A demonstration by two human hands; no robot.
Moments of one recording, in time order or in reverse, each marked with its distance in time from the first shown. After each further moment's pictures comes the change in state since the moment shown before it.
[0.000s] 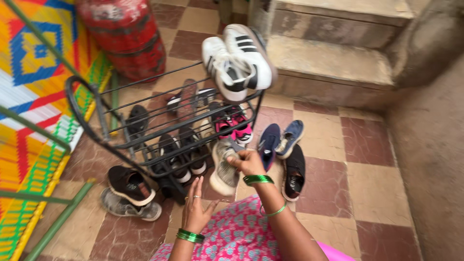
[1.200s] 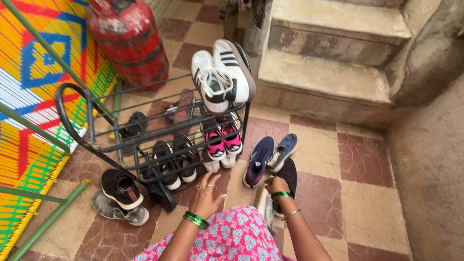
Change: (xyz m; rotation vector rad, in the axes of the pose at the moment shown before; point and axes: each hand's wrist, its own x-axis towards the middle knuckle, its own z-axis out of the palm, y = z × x) left_hand 0.055 0.095 0.072 0.076 -0.222 -0.082; right_hand 0.013 0.142 -0.205 -0.932 0.111 0.237
